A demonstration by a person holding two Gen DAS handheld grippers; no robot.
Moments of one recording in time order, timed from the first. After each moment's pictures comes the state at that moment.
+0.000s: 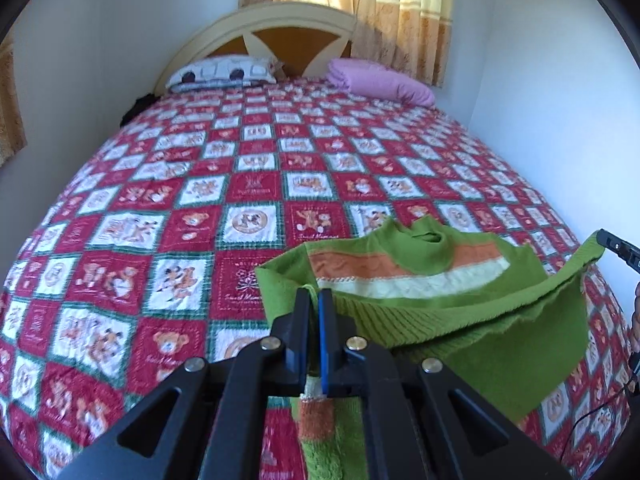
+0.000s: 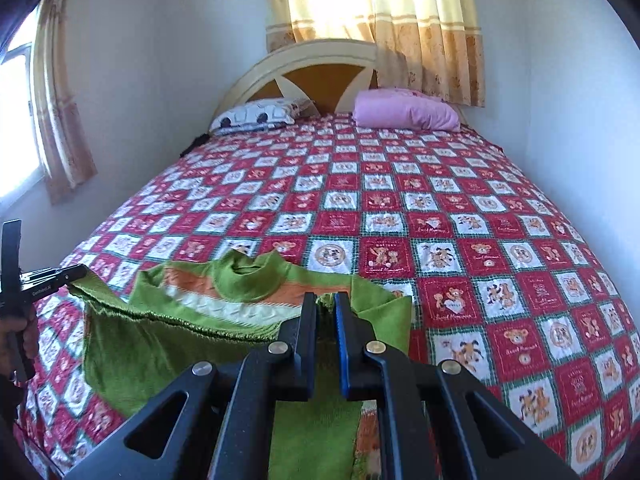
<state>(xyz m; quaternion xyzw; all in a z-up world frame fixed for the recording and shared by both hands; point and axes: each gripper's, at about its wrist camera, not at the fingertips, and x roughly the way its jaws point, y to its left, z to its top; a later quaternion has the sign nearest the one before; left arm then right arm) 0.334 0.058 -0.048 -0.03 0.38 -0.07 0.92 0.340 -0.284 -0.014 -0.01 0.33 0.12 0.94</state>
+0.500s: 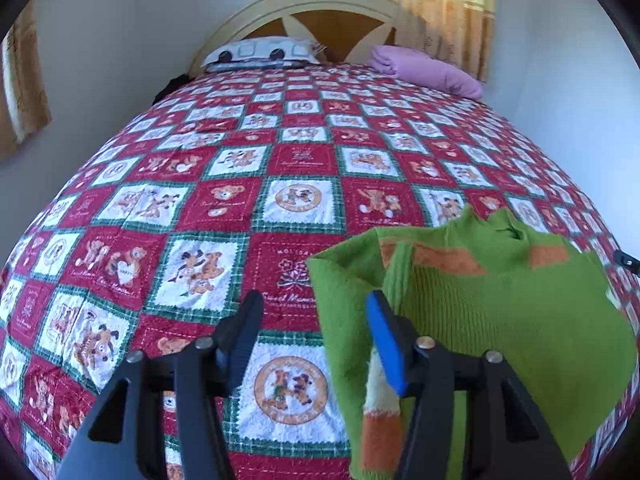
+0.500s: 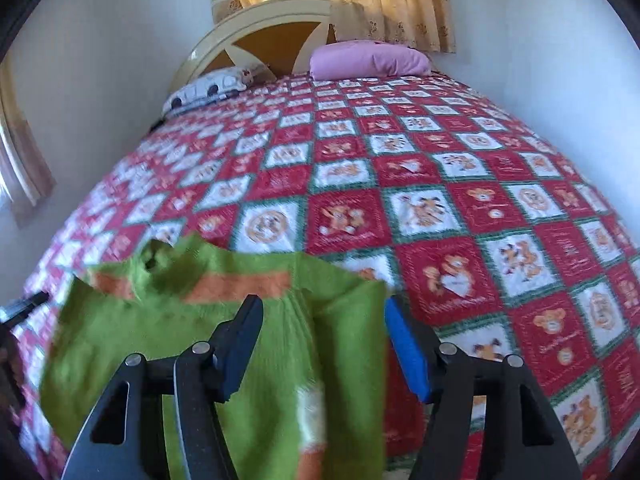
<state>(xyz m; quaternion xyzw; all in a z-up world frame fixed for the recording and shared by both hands) 0.359 0.080 -0.097 -0.03 0.39 -0.01 0.92 0.417 -0.319 -0.103 0.02 0.39 0.08 0.92</state>
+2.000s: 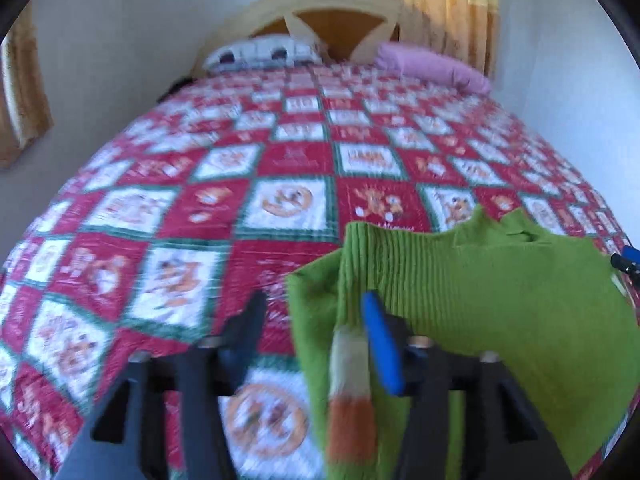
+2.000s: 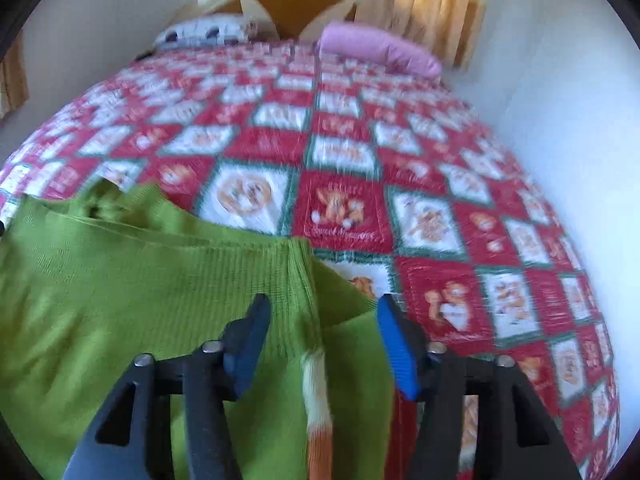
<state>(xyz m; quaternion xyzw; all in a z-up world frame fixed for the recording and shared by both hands) 0.368 0.062 -0.108 -0.02 0.37 0.02 0.93 0.431 -0.266 -0.107 -0.10 0.40 0.05 0.91</state>
